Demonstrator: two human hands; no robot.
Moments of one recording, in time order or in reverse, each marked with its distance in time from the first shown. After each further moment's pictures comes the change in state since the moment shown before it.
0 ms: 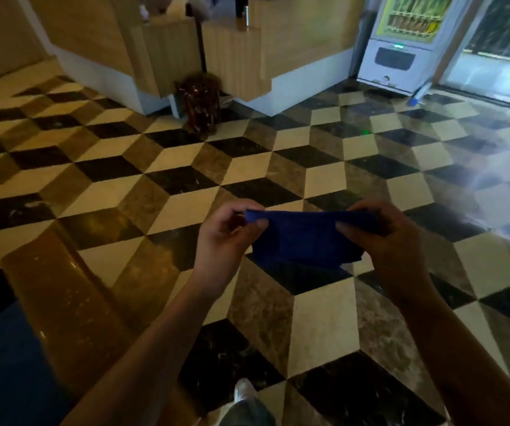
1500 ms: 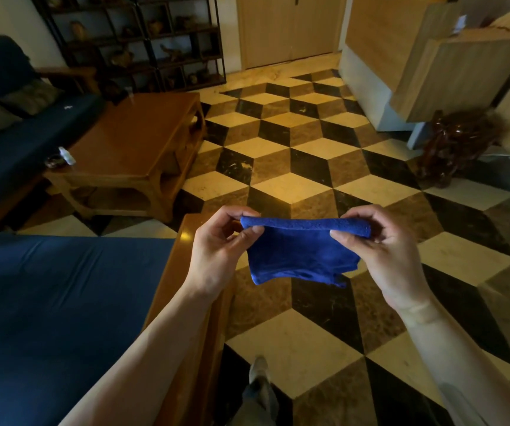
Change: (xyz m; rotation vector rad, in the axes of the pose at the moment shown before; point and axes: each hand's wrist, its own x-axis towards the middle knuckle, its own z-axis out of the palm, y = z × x) left_hand 0.154 -0.054 -0.238 0.270 0.865 0.075; right_hand 0.344 0.028 0.348 0.385 -0.904 -0.341
